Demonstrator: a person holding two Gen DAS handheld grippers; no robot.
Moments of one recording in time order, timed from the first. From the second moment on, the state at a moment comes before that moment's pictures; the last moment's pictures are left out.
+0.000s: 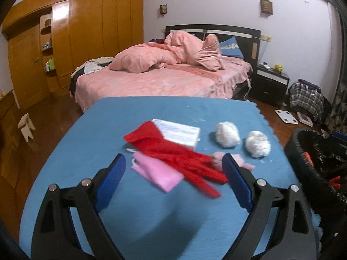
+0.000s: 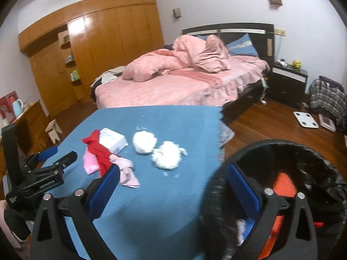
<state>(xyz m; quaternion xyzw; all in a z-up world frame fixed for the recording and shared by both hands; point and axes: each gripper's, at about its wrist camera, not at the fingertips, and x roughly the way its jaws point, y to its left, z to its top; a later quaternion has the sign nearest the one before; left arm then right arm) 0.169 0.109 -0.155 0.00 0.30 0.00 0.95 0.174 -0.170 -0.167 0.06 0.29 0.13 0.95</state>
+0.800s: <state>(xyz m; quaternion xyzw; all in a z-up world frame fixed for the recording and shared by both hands) 0.182 0.154 -0.192 -0.02 0.34 0.05 0.94 0.236 -0.070 -0.229 0.02 0.36 0.19 0.91</state>
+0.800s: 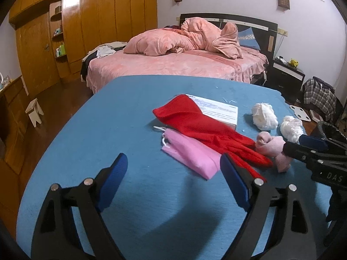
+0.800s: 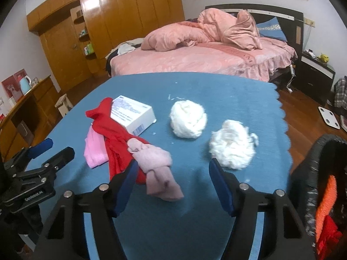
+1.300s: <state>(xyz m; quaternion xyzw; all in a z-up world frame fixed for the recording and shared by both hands) 0.192 0.159 -0.195 -0.02 0.35 0.04 0.94 0.256 -0.048 -0.249 0.01 0.41 0.22 0.88</state>
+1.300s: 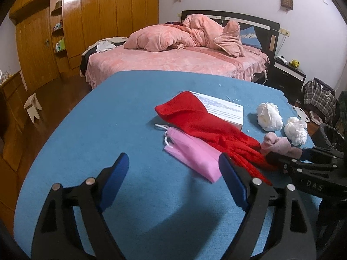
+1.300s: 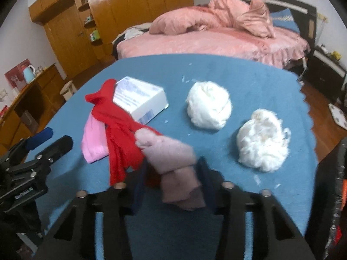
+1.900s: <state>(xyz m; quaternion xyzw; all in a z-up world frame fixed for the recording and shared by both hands) 0.230 0.141 -0.217 -0.02 0.42 -0.01 0.91 0.248 -0.078 -0.248 0.03 0.39 0.18 0.90</state>
